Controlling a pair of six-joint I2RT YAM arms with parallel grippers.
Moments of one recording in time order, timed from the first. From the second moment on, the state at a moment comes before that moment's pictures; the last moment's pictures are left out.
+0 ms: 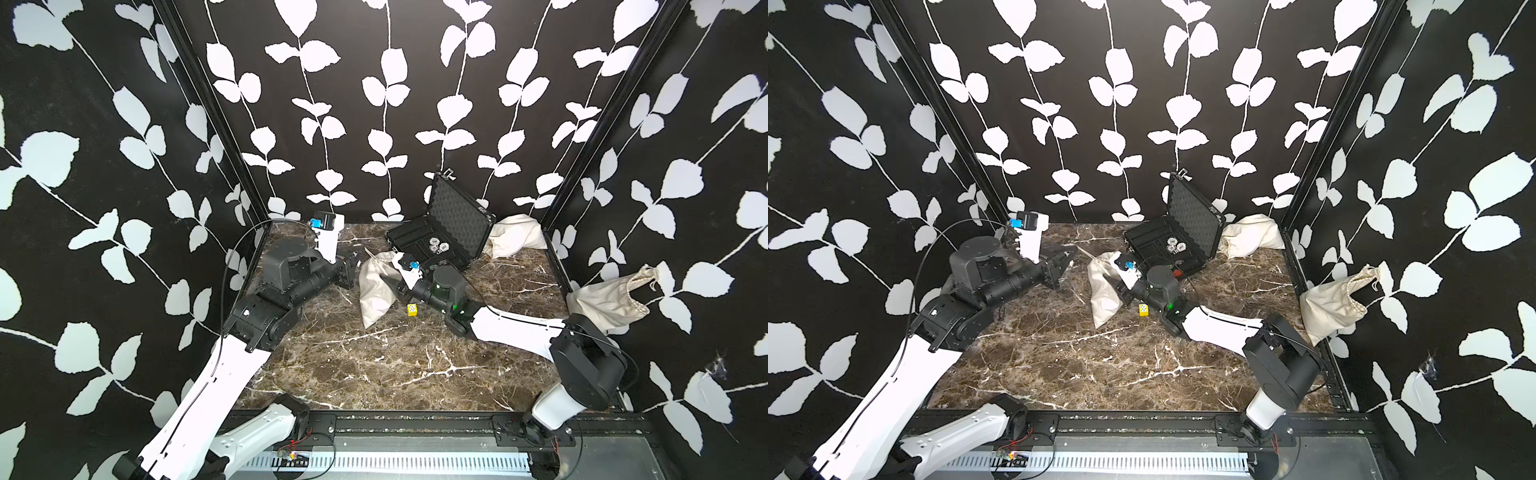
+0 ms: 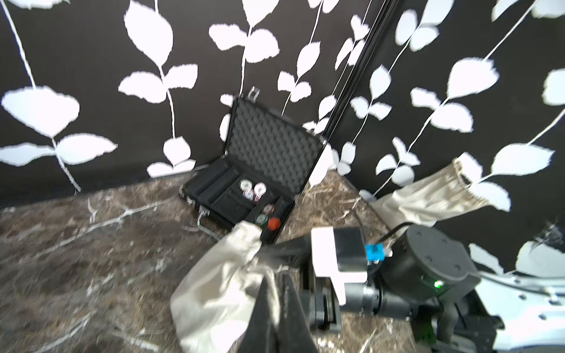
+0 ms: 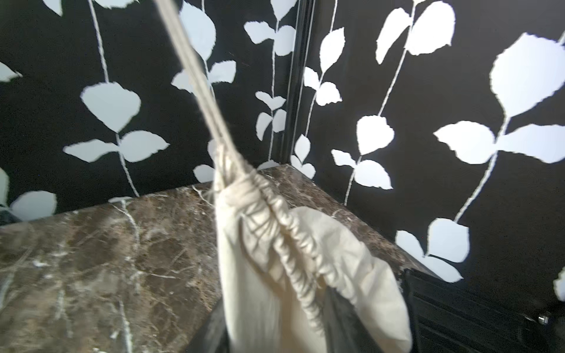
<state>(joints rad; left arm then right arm) -0.52 0.98 1.30 -0.51 0.20 -0.24 0.83 1.61 0.97 0.58 -0.21 -0.15</state>
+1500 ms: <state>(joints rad) -0.51 1.05 1.37 -0.47 0.28 -0.30 0.92 1.61 1.33 0.28 -0.14 -0.08</state>
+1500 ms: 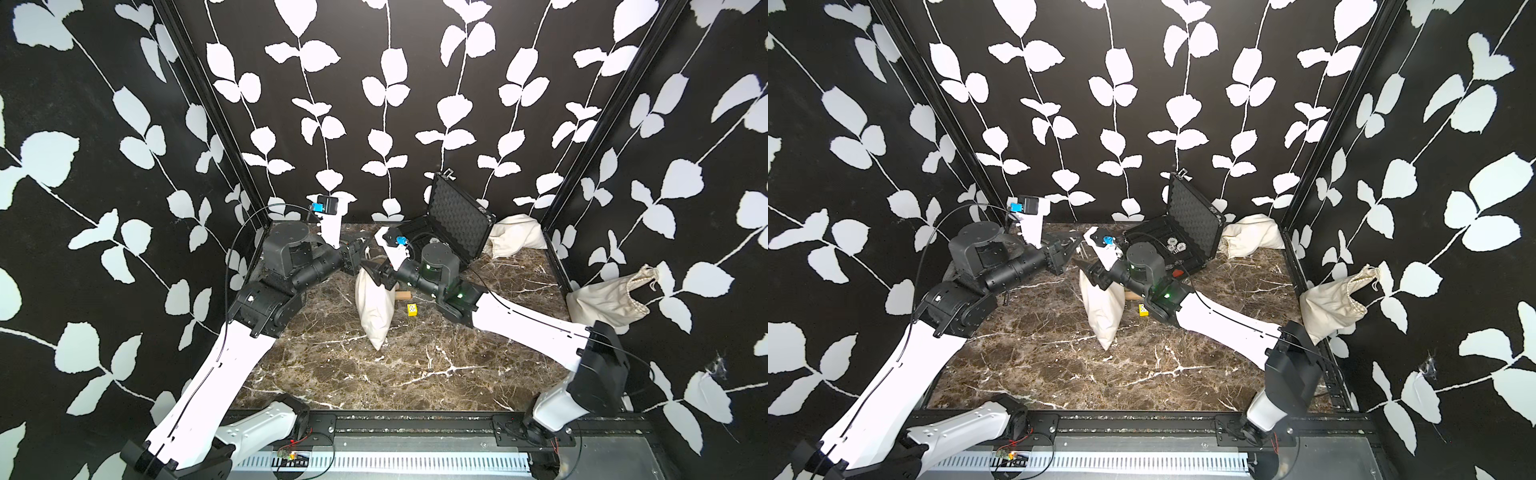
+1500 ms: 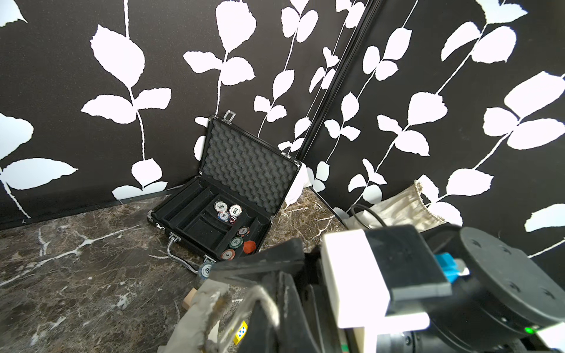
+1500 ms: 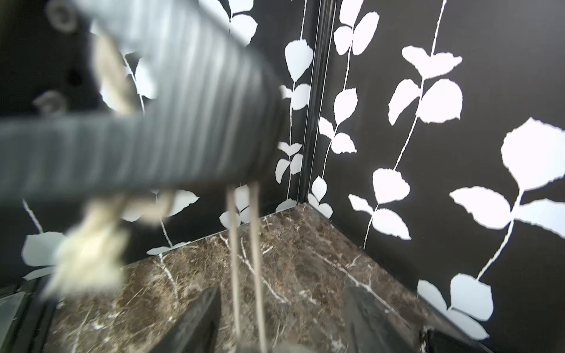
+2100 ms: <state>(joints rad) -0.52 1.00 1.41 -0.75 0.10 -0.22 0.86 1.68 1.23 0.21 0.21 -0.08</state>
